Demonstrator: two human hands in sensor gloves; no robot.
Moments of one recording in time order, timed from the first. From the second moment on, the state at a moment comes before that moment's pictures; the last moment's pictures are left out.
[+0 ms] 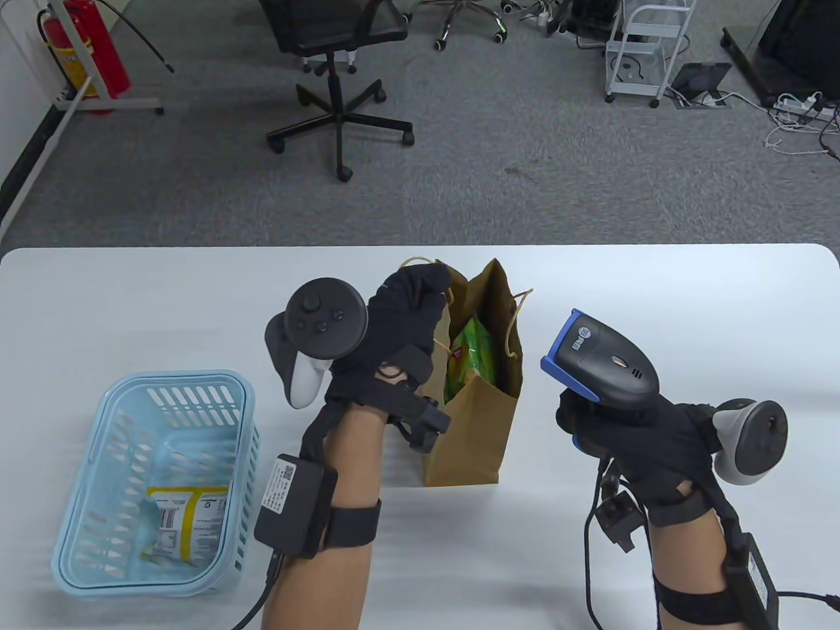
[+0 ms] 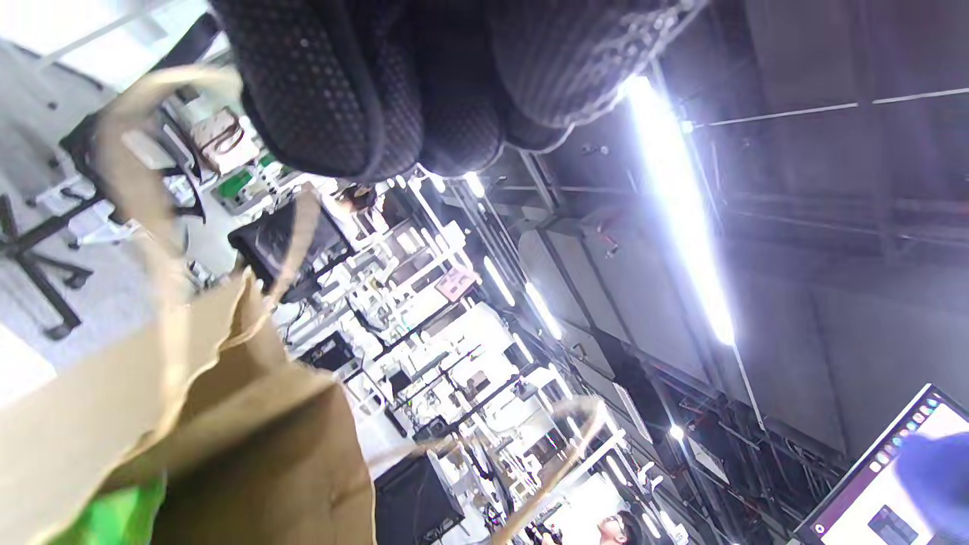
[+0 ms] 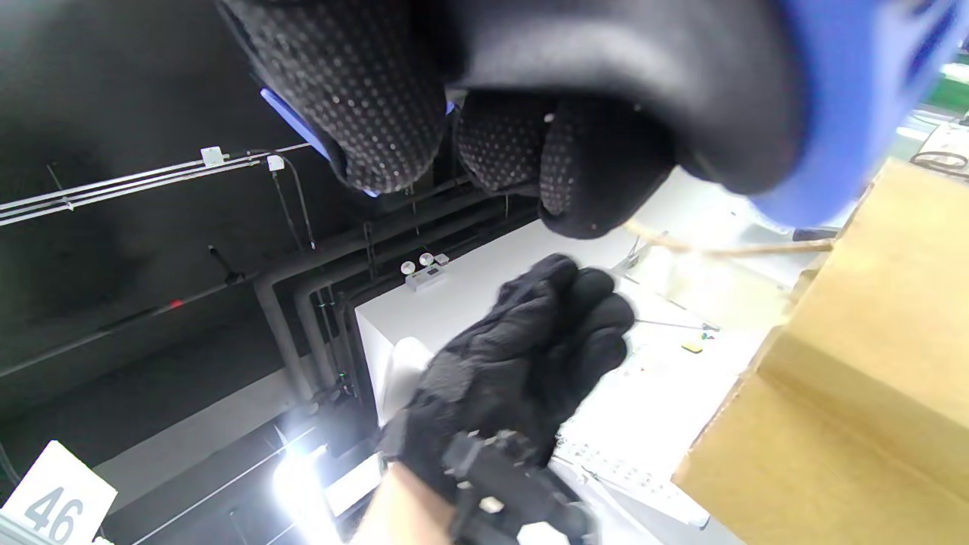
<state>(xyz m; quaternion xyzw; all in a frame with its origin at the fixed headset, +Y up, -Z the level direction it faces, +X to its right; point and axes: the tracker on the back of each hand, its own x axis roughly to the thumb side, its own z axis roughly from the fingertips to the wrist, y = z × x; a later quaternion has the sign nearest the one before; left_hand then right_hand) -0.114 -0.483 -0.320 0.10 -0.17 0.47 0.86 0.222 -0.560 -0.253 0.35 -0.14 0.71 0.60</state>
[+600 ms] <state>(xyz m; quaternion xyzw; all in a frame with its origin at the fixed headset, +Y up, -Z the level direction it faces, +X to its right) -0.307 -0.572 -0.299 -0.14 0.11 0.24 0.95 0.213 -0.569 -0.263 0.33 -0.13 0.74 0.58</state>
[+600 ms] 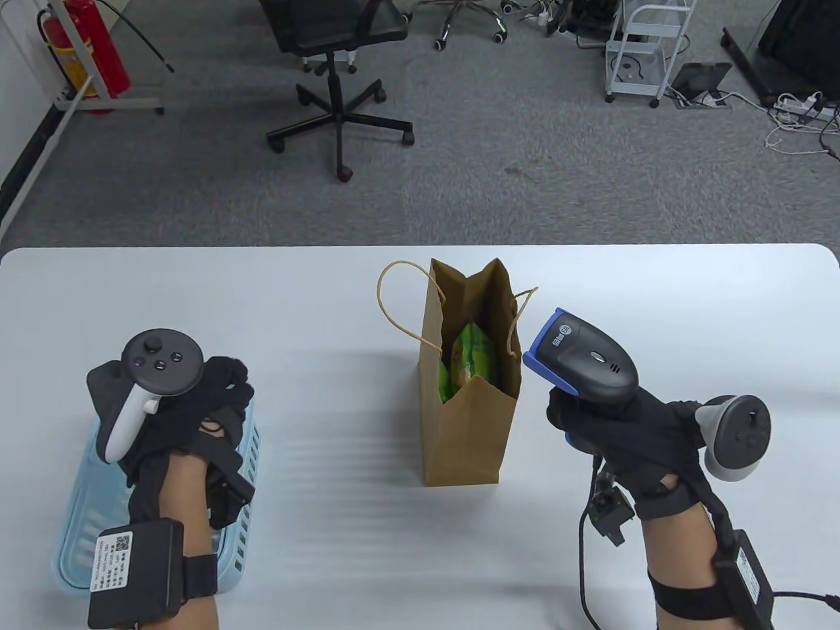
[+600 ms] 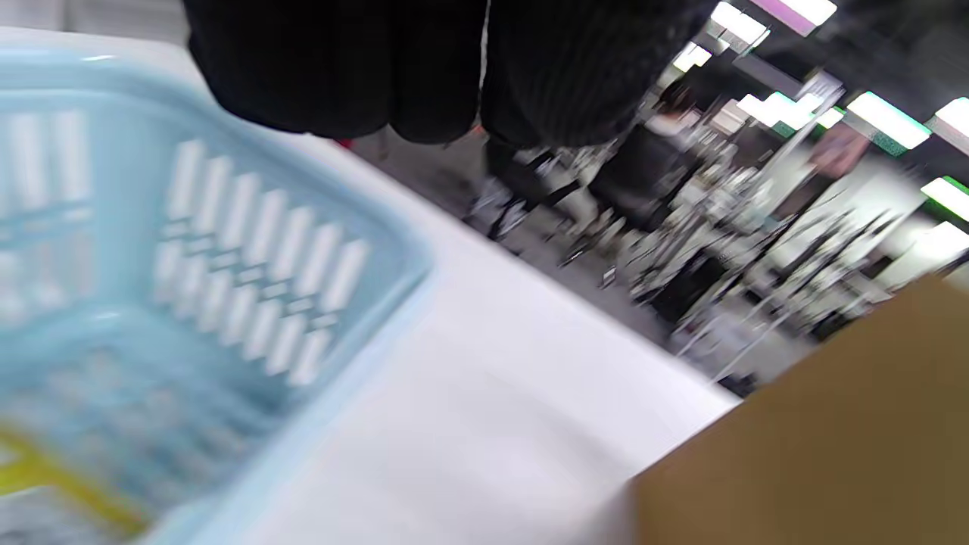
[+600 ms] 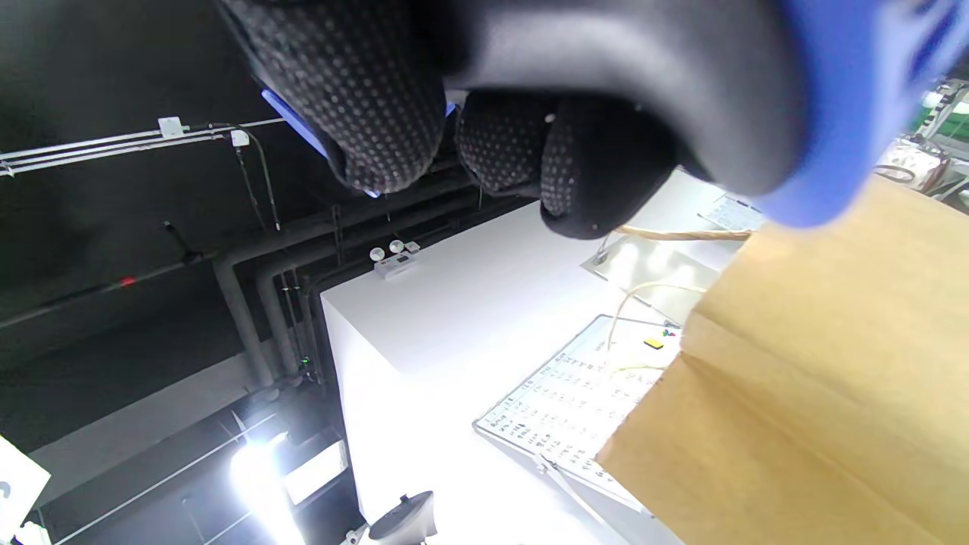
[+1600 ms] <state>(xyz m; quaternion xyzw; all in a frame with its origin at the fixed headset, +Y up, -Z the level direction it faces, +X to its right) -0.343 -0.722 -0.316 -0.47 0.14 0.03 0.87 0.203 -0.588 -0.281 0.29 -0.10 0.78 0.55</state>
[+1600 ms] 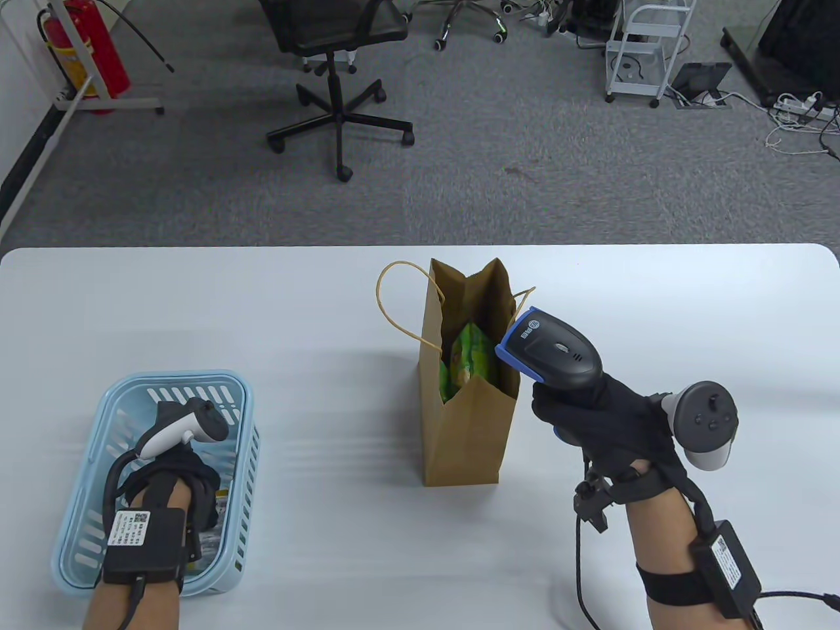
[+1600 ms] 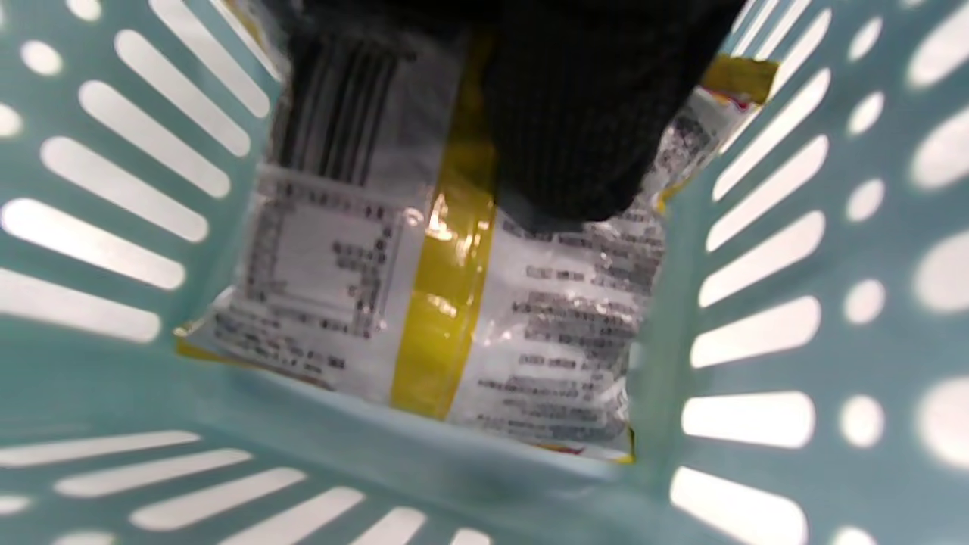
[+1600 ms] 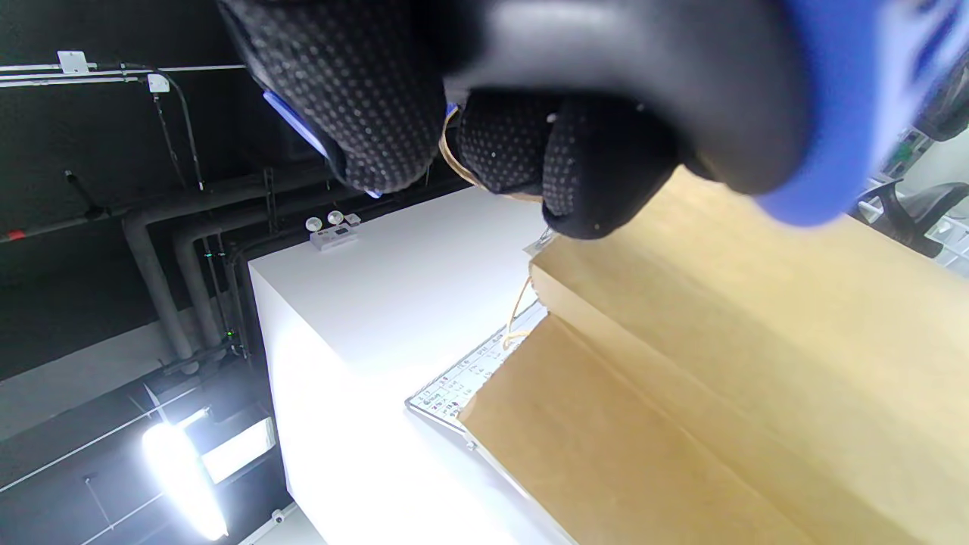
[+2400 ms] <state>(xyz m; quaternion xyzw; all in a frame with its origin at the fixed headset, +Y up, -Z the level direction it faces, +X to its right) -0.390 -0.559 -0.254 -0.02 0.20 0.28 0.94 0.203 -0.572 -0.262 0.33 -0.12 0.75 0.56</state>
